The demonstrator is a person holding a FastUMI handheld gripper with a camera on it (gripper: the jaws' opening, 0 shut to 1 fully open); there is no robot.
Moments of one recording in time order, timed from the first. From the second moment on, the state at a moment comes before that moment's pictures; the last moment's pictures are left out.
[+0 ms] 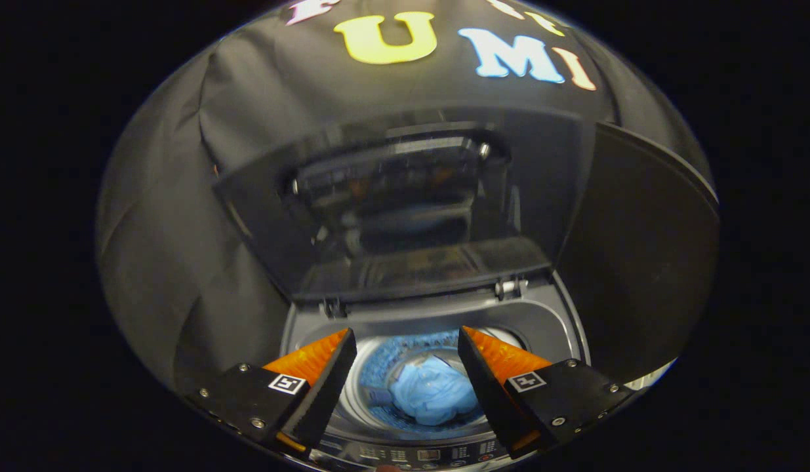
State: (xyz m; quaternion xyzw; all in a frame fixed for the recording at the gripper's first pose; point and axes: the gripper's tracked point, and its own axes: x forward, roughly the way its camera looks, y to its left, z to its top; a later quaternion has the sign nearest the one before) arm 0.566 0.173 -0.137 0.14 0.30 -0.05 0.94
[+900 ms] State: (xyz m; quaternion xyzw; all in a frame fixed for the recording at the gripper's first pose) arm 0.695 0.118 0.008 0.06 0.26 -0.07 0.96
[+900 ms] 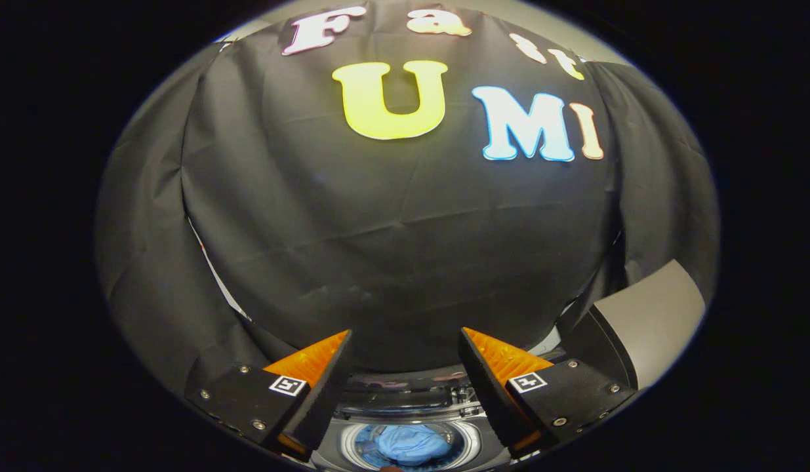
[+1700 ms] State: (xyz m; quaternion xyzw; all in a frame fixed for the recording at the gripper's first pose) arm 0.711 0.137 -0.040 0.03 0.28 -0.03 0.96
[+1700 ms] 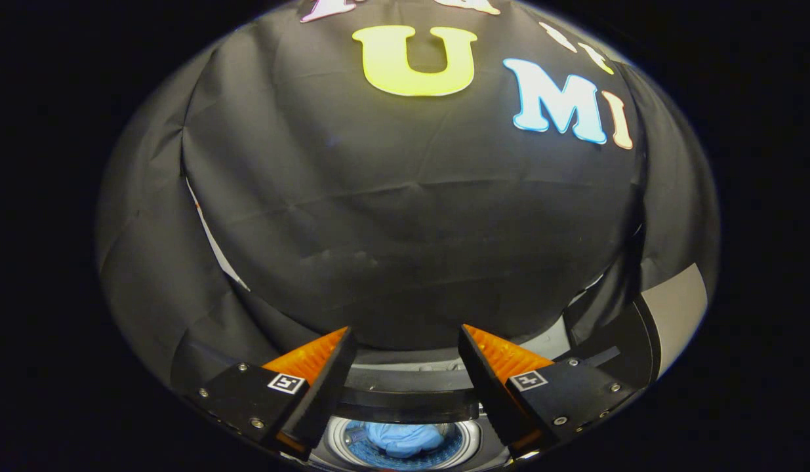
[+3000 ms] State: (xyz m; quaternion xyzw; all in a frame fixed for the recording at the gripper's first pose) arm 0.714 0.136 -0.031 0.03 0.18 -0.03 0.98
